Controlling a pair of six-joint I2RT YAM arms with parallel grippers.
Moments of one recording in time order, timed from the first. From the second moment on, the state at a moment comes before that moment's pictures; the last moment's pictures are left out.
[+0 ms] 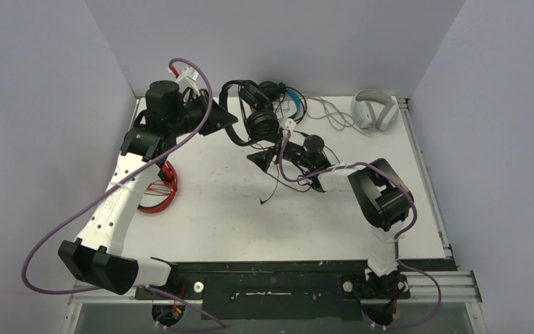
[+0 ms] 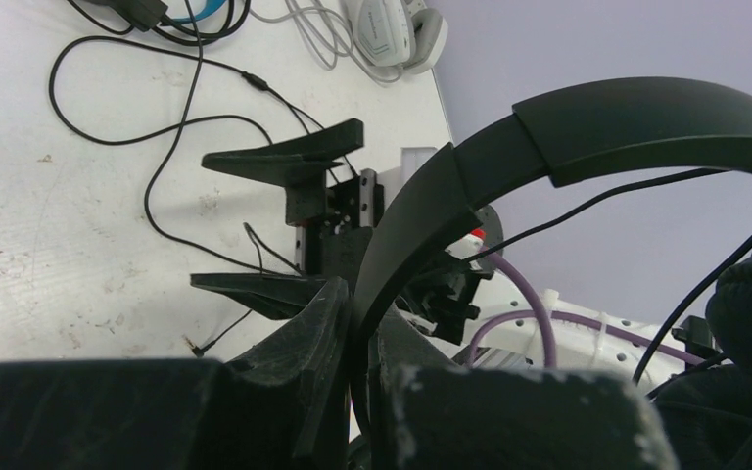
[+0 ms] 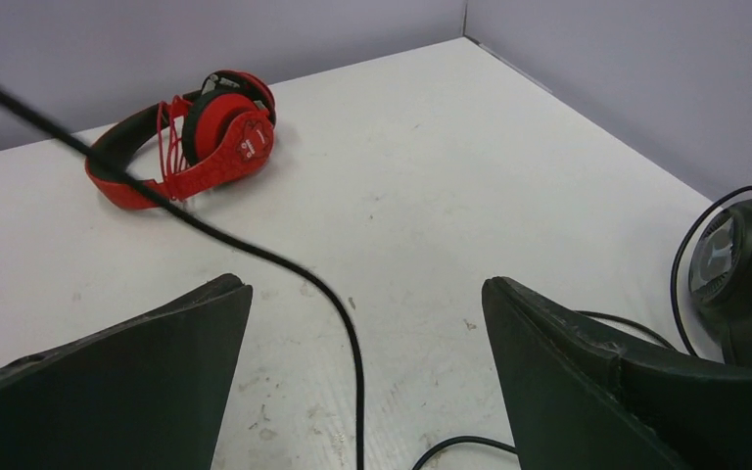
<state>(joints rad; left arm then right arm) -0.32 1.34 1.52 -0.53 0.40 -0.70 0.54 1.90 0.95 1.06 -0.63 0.09</state>
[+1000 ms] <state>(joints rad) -0.28 1.44 1.52 -0.51 0.02 -0.71 0.93 1.61 0.71 0.94 -0.60 0.16</state>
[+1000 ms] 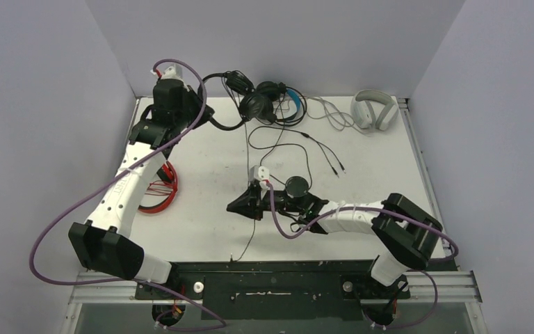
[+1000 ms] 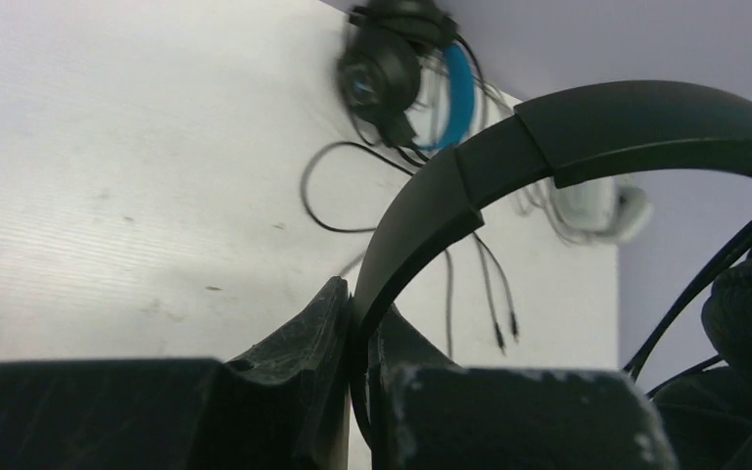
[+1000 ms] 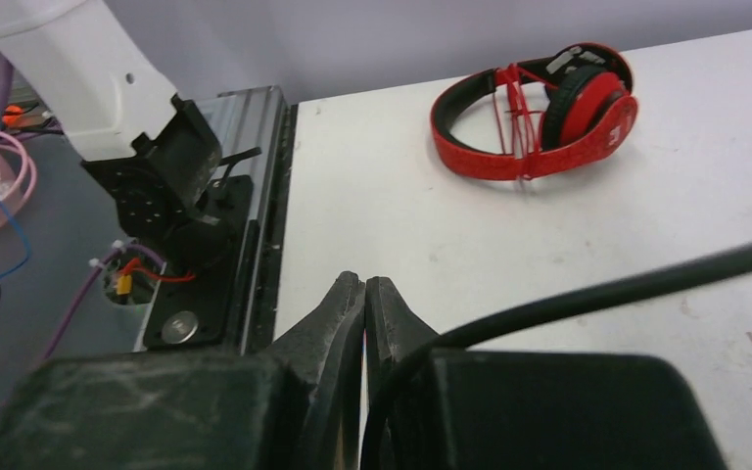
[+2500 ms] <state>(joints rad) -0.64 1.51 1.39 -0.83 -0.17 0.15 0.65 1.33 0.91 -0.02 -0.18 -0.21</state>
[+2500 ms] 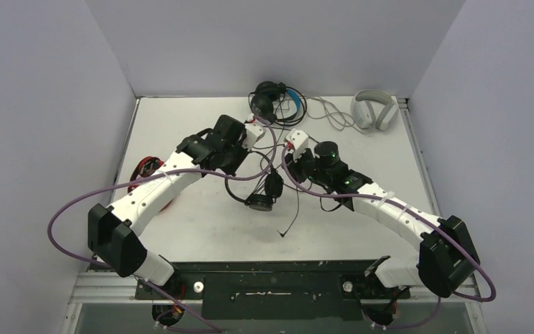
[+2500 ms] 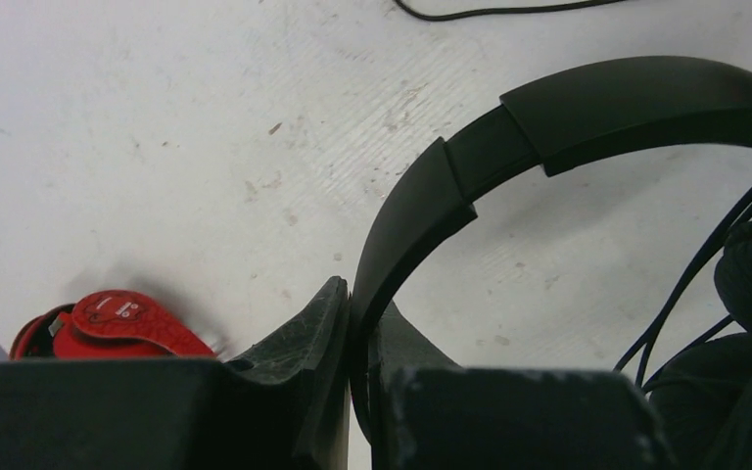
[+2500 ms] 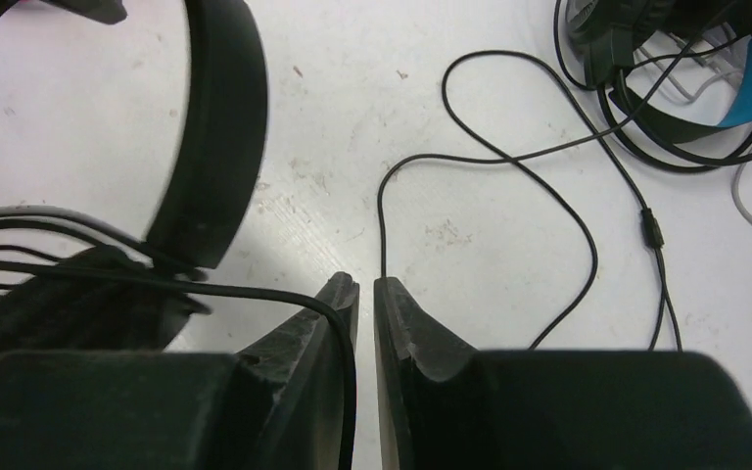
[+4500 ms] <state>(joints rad) -0.54 1.44 1.65 -0.80 0.24 -0.33 0.43 1.66 0.60 1.24 -0.74 0.39</state>
